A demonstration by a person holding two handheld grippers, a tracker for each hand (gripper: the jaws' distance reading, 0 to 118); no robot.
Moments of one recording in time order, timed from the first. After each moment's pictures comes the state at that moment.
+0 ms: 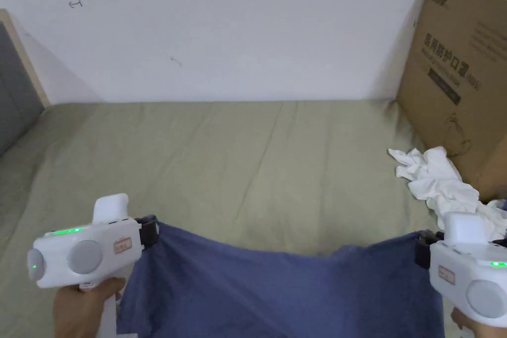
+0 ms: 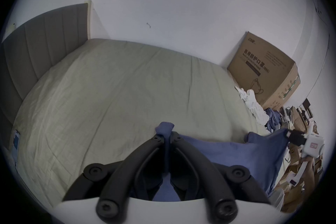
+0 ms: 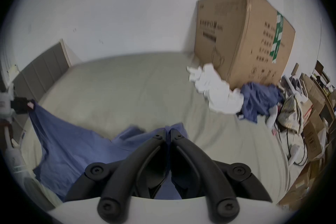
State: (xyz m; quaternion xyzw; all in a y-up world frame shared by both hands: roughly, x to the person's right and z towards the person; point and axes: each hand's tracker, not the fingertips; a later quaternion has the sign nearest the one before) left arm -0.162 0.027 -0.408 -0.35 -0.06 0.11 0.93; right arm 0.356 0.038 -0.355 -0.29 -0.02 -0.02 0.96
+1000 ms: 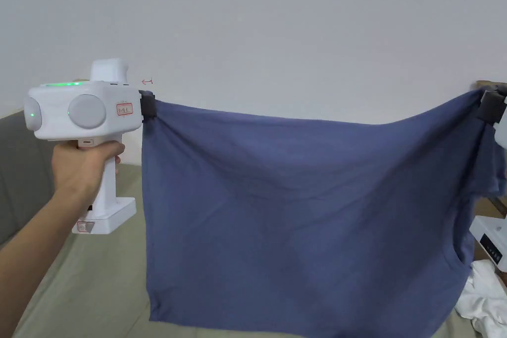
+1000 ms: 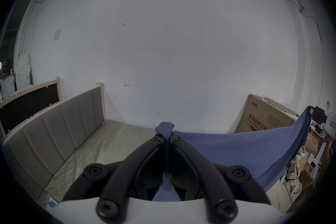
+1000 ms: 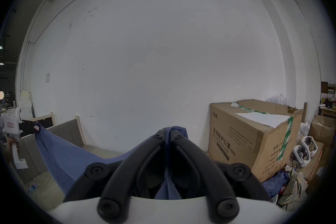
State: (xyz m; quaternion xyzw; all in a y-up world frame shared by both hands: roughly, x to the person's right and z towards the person) left arm -0.208 0.308 -0.491 -0.12 0.00 0.07 0.99; right arm 0.335 0.331 -0.473 0.01 0.01 -0.03 1.00
